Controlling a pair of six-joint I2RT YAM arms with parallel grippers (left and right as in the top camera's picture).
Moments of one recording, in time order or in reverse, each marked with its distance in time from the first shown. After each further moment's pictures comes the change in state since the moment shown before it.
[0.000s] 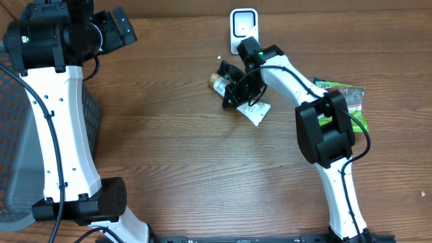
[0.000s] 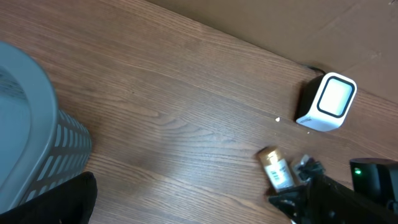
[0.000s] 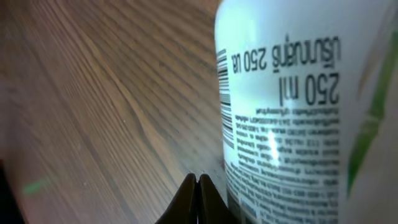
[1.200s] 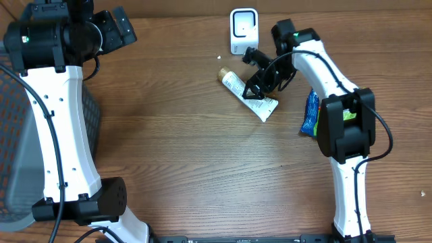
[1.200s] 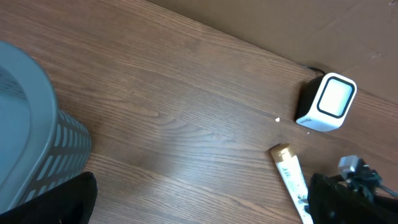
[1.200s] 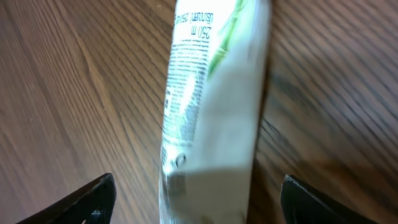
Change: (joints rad) left arm 0.000 0.000 0.000 0.000 0.000 -0.003; right arm -0.154 -0.034 0.075 -0.137 0.046 -0.394
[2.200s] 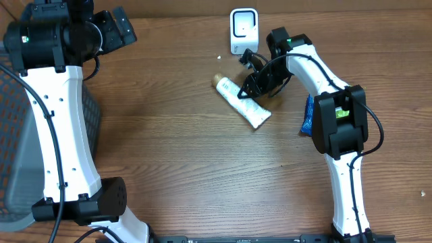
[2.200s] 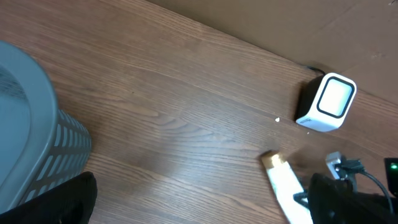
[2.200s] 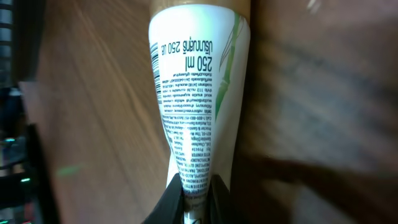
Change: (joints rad) left arm 0.000 0.000 0.000 0.000 0.000 0.000; right arm 0.010 0.077 0.004 -0.010 -0.197 0.230
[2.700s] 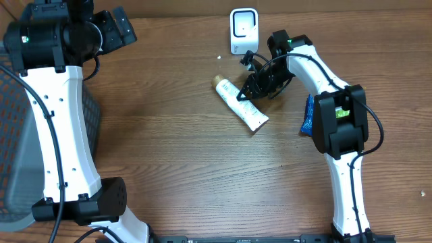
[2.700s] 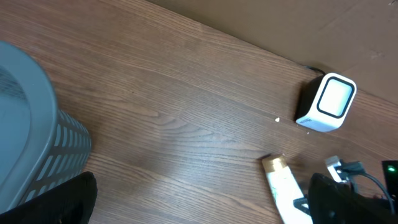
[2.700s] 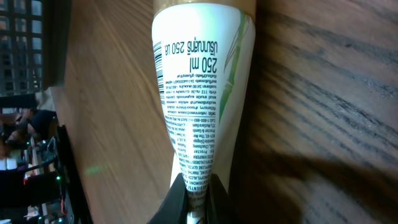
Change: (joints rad) left arm 0.000 0.000 0.000 0.000 0.000 0.000; right arm -0.008 -0.012 -0.009 -0.029 -0.078 0.031
